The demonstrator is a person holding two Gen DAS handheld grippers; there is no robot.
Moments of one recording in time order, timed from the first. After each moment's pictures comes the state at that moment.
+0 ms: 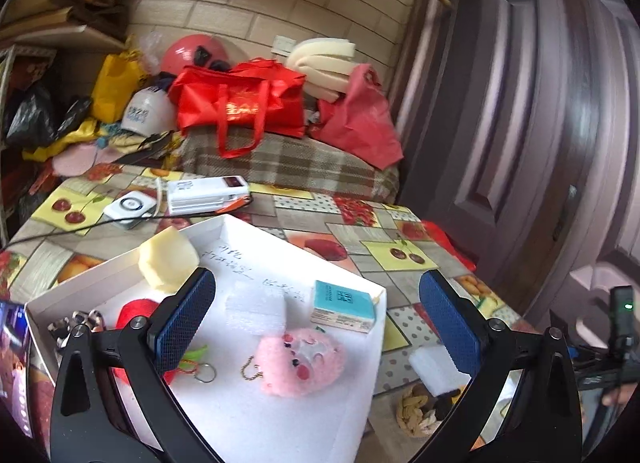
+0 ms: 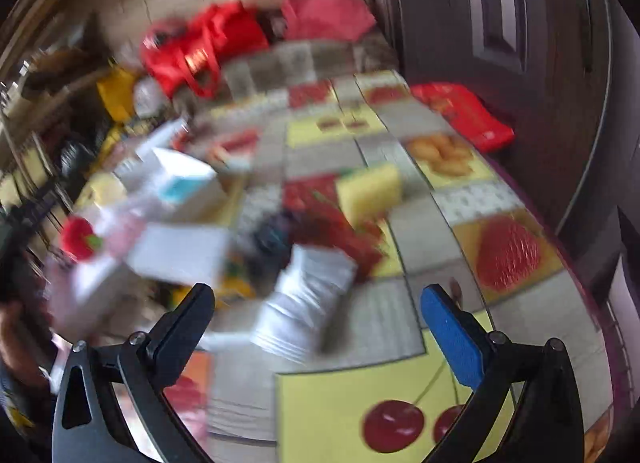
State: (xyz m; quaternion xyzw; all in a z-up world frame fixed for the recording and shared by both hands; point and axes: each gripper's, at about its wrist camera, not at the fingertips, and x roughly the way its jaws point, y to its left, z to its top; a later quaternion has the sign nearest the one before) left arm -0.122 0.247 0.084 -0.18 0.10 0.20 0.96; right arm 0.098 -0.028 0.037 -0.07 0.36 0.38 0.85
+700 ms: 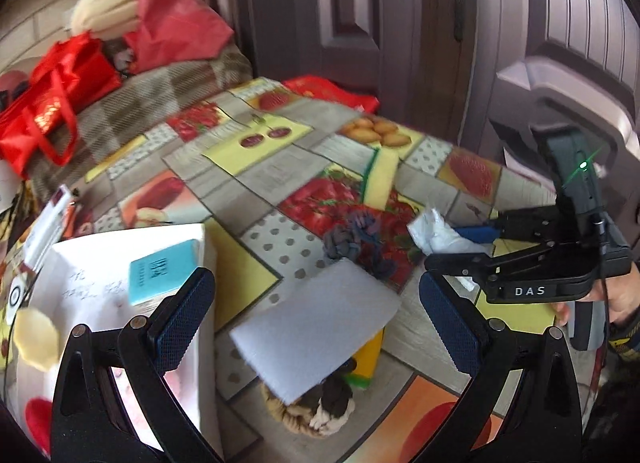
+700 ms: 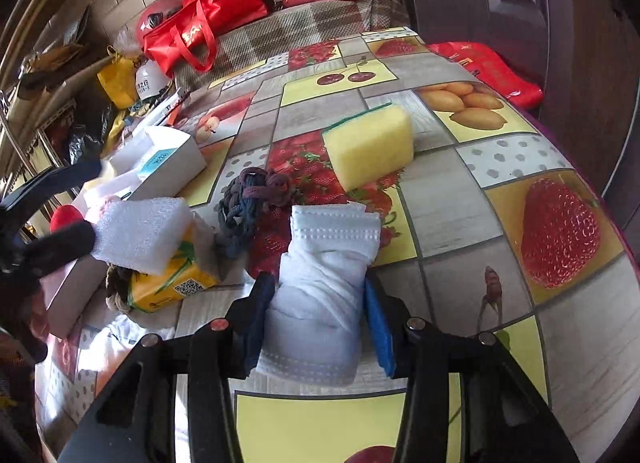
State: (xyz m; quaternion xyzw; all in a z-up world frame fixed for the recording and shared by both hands) left arm 0.021 0.130 0.070 0.04 0.35 -0.01 0.94; right arm 0.130 -0.022 -0.001 -0.05 0.40 0.42 0.81
